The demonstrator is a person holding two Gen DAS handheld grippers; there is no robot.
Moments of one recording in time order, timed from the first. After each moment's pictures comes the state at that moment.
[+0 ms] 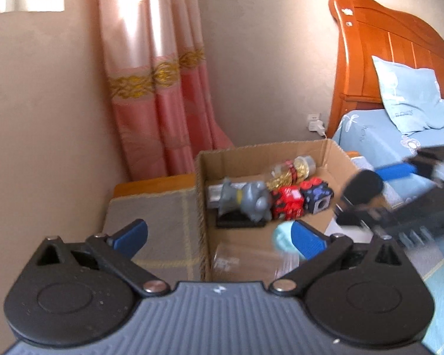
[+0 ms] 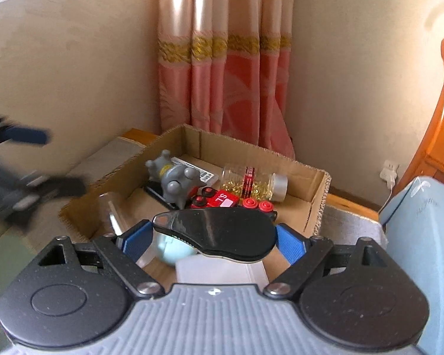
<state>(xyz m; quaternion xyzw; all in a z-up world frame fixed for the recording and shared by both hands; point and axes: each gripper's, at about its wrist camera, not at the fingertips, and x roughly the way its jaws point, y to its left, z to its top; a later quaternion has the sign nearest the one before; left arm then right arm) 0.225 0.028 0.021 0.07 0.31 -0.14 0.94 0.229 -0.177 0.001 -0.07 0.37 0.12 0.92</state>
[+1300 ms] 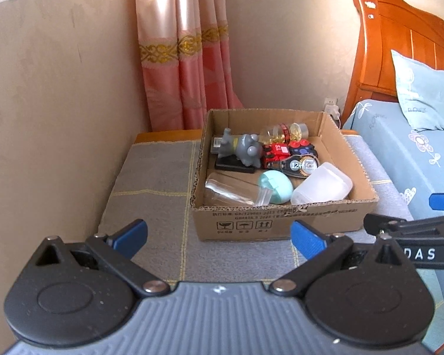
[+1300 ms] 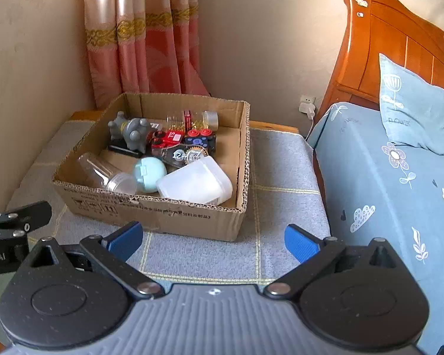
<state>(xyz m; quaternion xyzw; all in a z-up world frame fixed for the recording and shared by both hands) 0.142 0.016 0.032 0.04 0.36 -0.08 0.93 0.114 -0.159 0.024 -0.02 0.42 -0.07 0.90</state>
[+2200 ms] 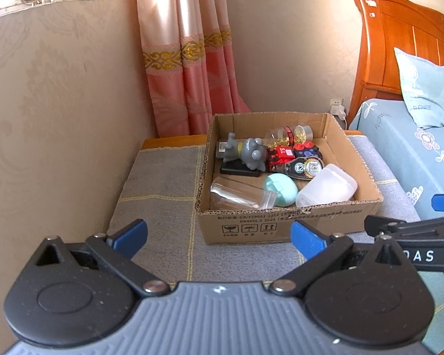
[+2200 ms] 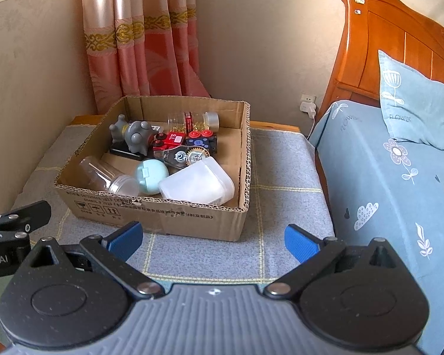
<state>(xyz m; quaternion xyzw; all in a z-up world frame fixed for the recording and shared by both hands) 0.140 0.012 0.034 0.06 0.35 -0.07 0.93 0.113 -0.158 0.022 -0.01 0.42 -0.07 0.91</state>
